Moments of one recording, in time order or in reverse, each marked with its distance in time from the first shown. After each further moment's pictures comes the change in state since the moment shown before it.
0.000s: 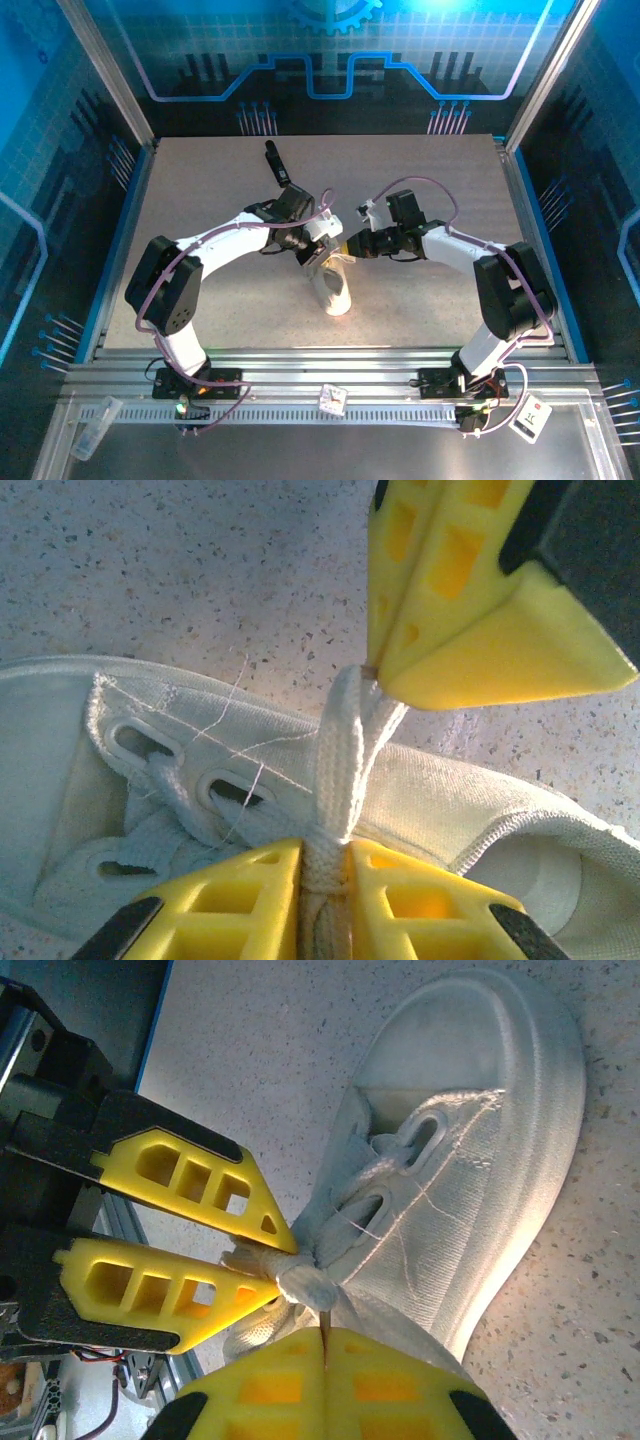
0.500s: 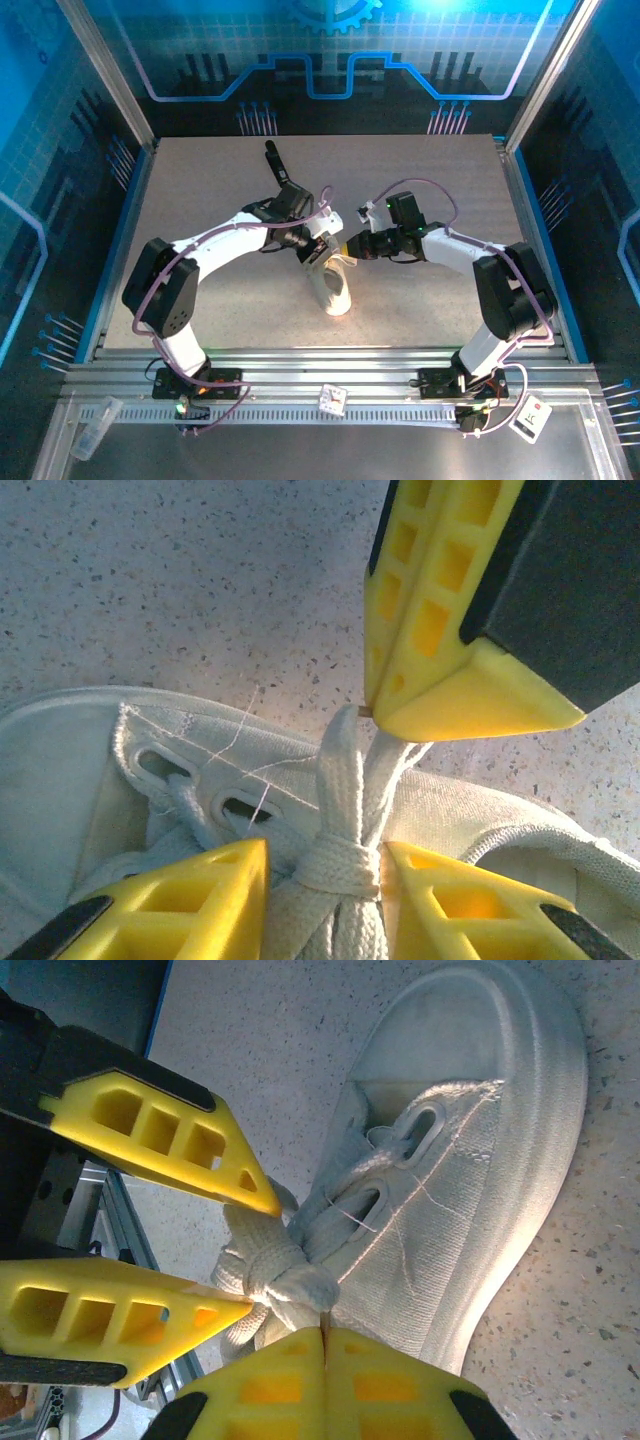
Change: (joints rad) left arm 0.000 -0.015 0.008 0.020 0.000 0.003; right arm 0.005 0.000 -0.014 0.027 0.000 0.019
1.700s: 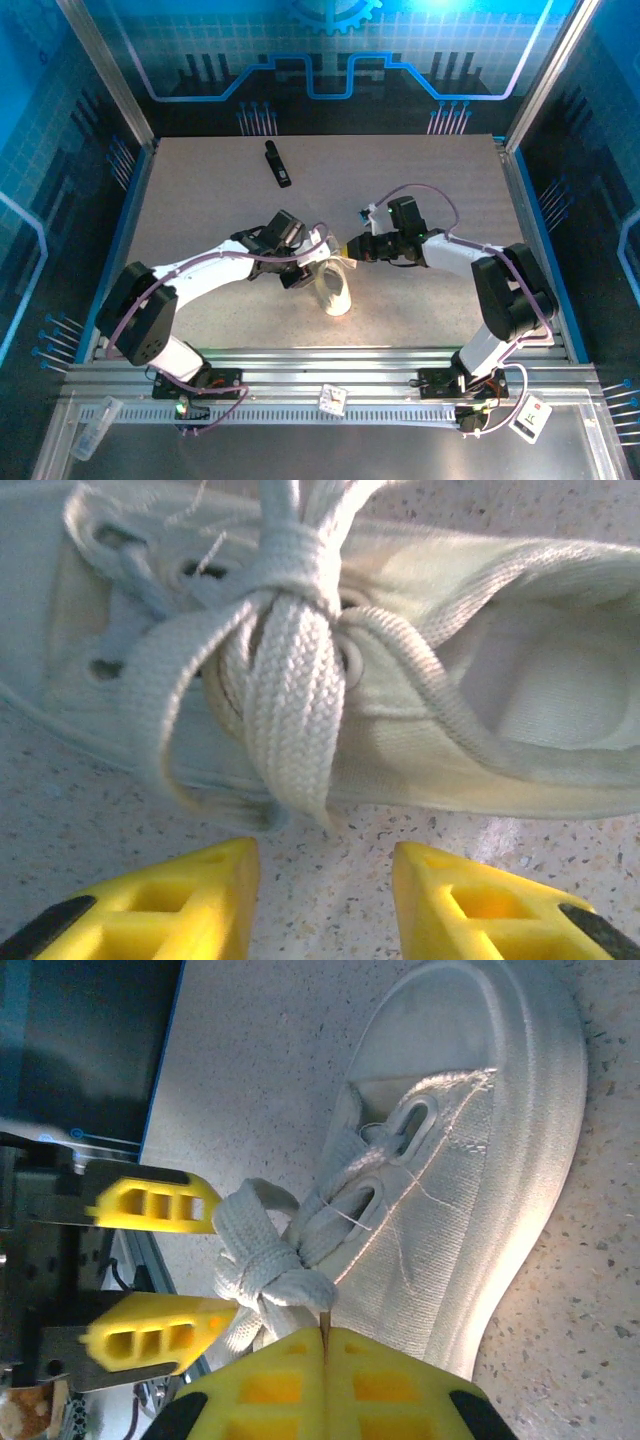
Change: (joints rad) left arm -0.066 -0.221 -0.275 0.049 -0.256 0.099; right arm 0.000 -0.005 -0.062 0.108 -0.006 0.084
